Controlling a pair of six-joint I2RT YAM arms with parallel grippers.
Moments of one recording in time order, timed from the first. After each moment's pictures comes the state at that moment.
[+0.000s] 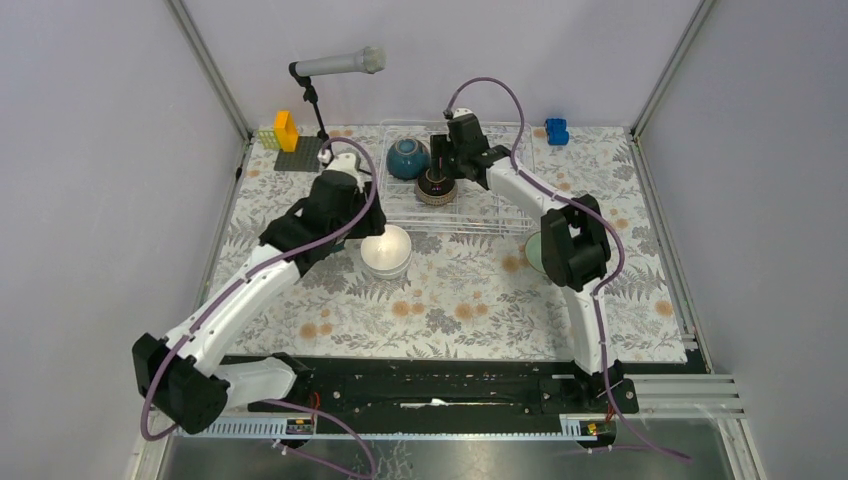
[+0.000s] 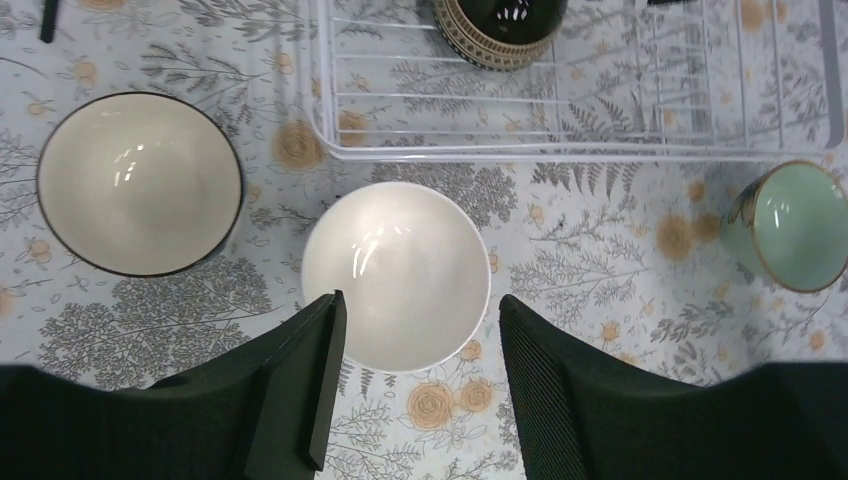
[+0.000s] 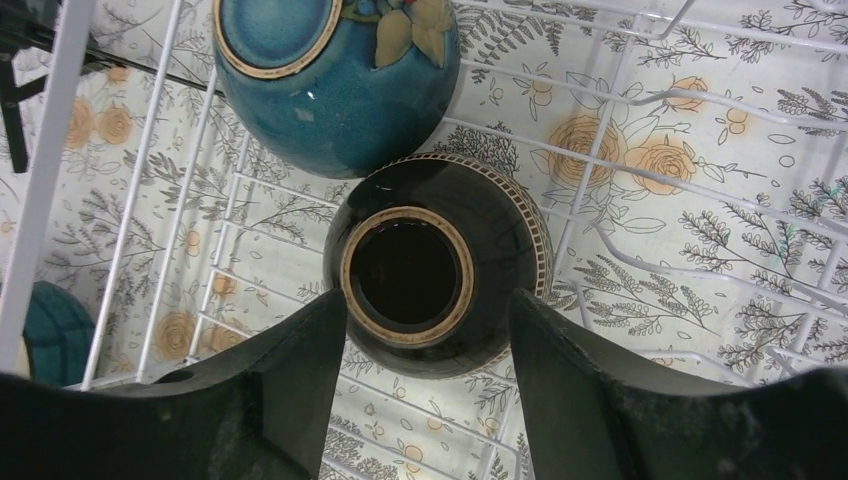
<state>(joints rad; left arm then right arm) -0.58 1.21 1.13 -0.58 -0.19 -0.47 0.51 2.21 1.87 -0.34 0.03 0.33</state>
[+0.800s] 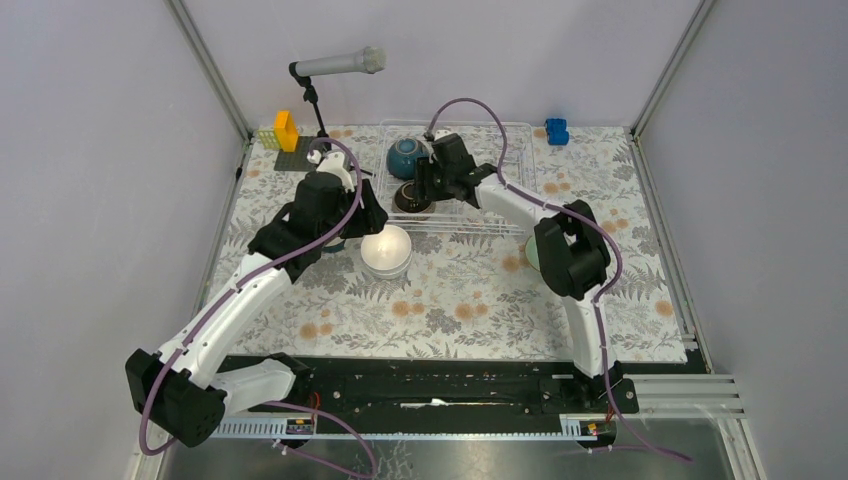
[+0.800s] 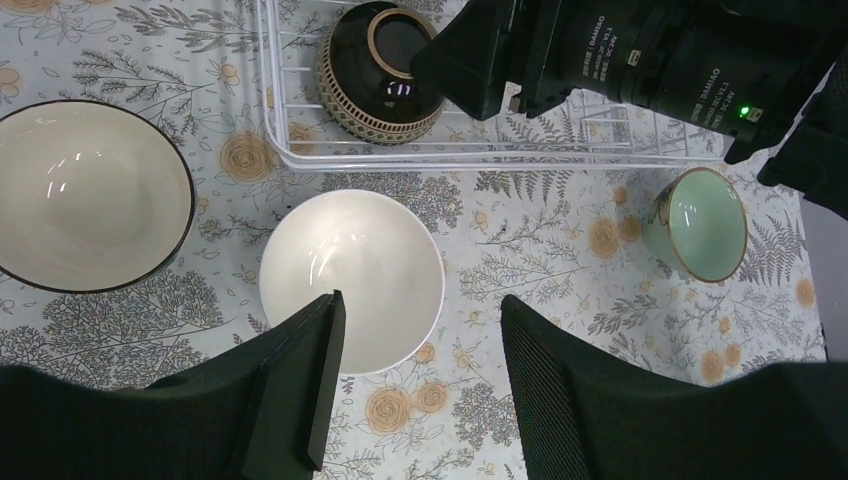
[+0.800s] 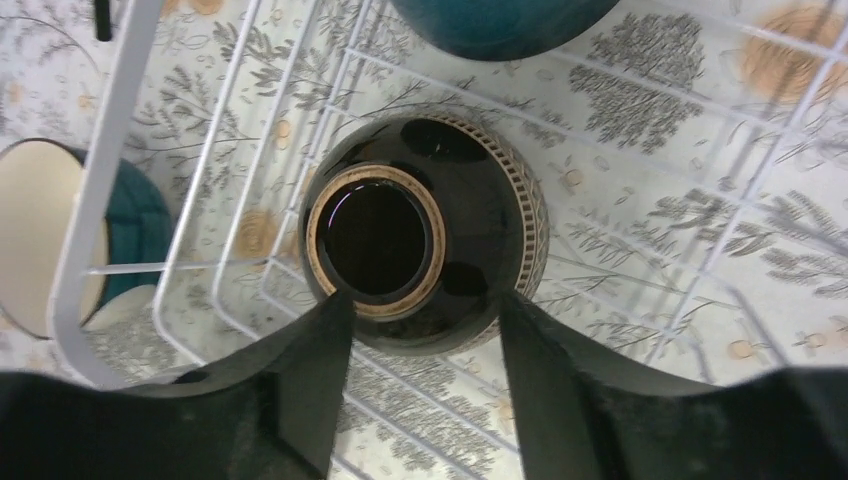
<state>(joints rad) -0.49 1.12 1.07 -0.50 -0.05 -0.51 0.59 2.17 1.74 -0.28 -0.05 0.36</state>
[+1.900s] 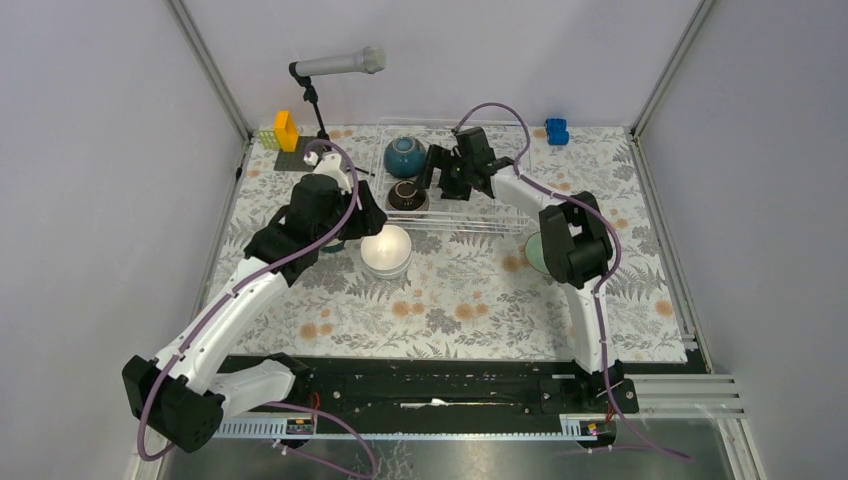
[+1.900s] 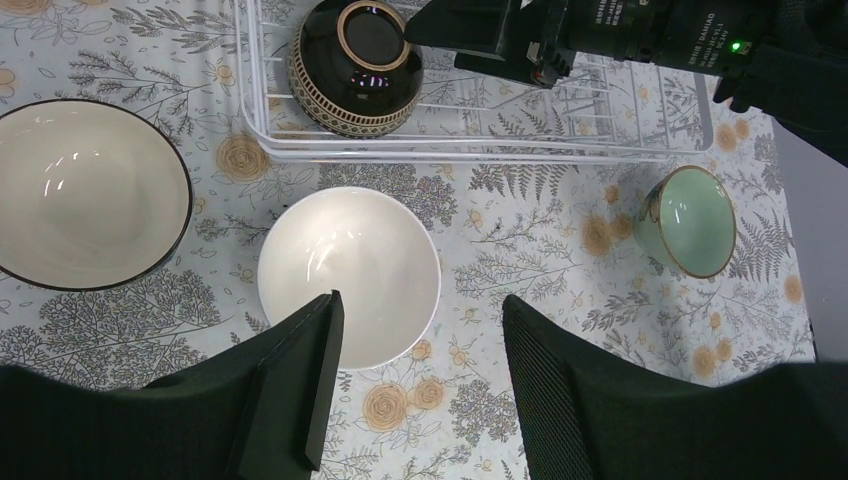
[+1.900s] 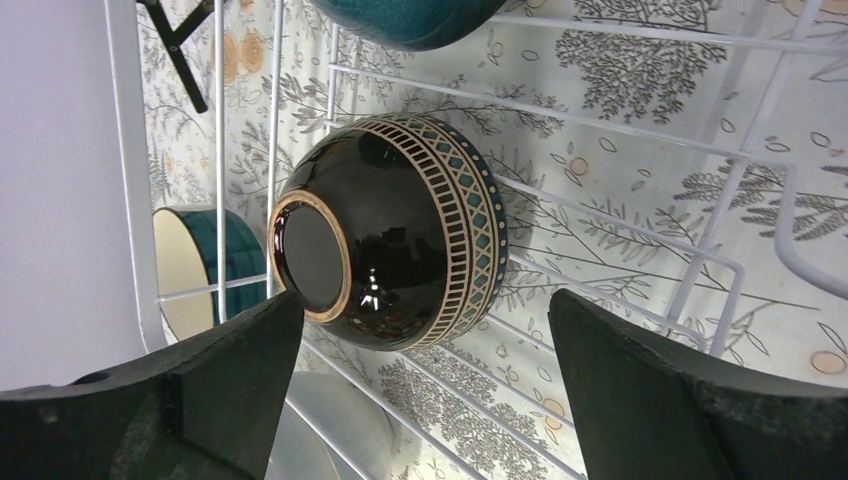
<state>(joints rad) -0.48 1.09 1.05 -0.49 -0.04 -0.51 0.48 2.23 1.75 -0.26 -0.32 0.66</state>
